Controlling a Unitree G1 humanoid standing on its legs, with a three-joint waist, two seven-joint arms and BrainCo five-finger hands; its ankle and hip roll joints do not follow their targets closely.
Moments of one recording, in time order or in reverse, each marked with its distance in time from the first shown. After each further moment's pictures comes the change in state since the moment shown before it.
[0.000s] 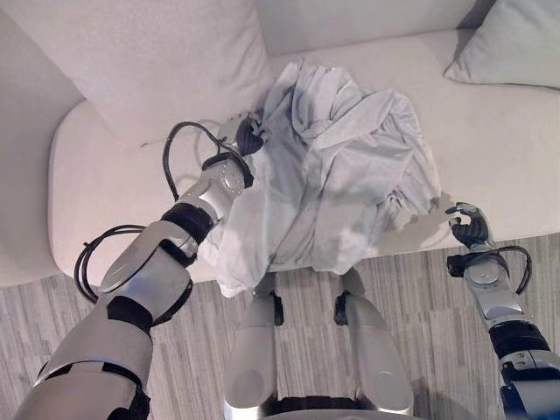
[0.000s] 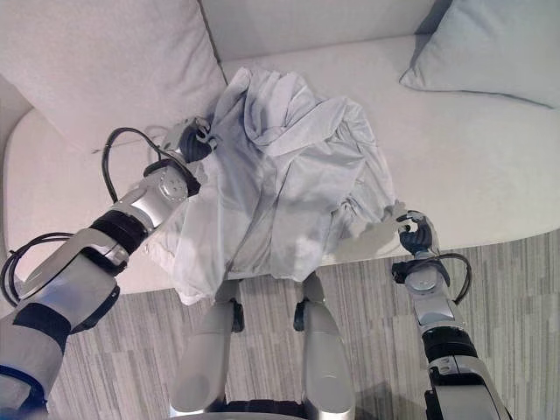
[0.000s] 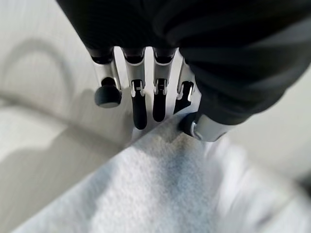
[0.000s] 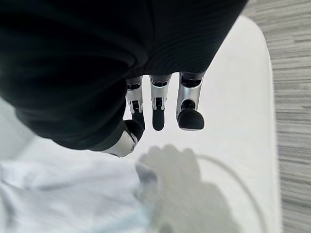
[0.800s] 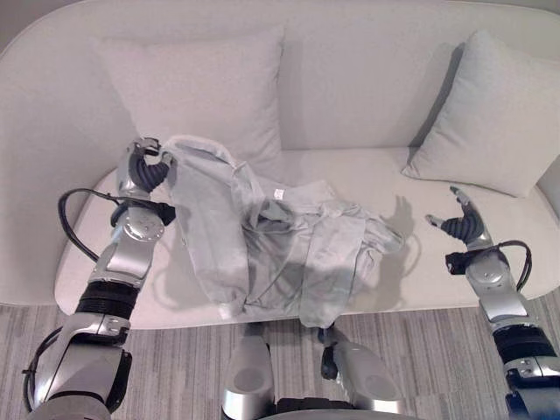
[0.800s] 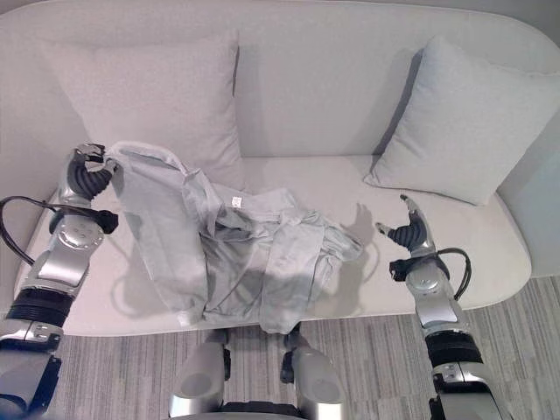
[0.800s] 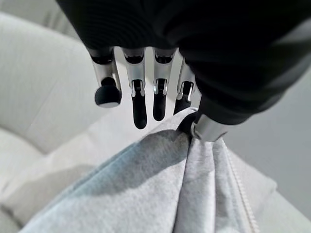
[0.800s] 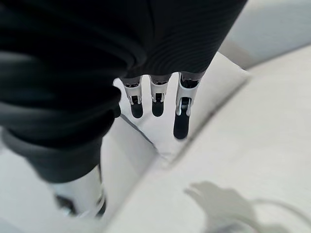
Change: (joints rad) left arm 0.521 0.082 0.495 -0.330 0.084 0.023 0.009; right arm 0.060 0.022 0.007 -0.080 -0.040 -0.017 0.098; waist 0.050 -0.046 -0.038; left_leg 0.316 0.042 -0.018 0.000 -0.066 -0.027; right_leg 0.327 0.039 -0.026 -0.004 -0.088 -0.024
